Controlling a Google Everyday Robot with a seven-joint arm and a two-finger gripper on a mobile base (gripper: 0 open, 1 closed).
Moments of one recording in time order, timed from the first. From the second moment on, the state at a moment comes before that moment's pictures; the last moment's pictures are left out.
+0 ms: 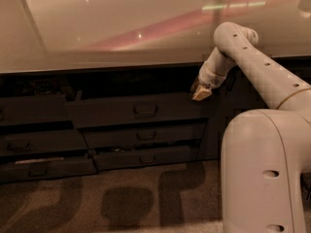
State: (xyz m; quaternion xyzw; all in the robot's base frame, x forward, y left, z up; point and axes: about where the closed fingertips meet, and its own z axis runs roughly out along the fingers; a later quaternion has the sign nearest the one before) arm 0.724 -0.185 0.676 -0.69 0.71 0.09 0.14
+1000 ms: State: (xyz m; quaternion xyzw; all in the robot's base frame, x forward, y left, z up) arm 0.705 -0.216 0.709 -0.71 0.68 0.05 0.18
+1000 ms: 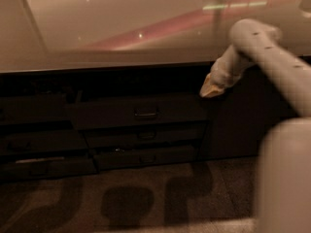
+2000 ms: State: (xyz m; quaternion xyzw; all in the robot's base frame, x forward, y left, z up) arm 0.589 -0.240 0.692 -0.72 0.65 0.02 0.24
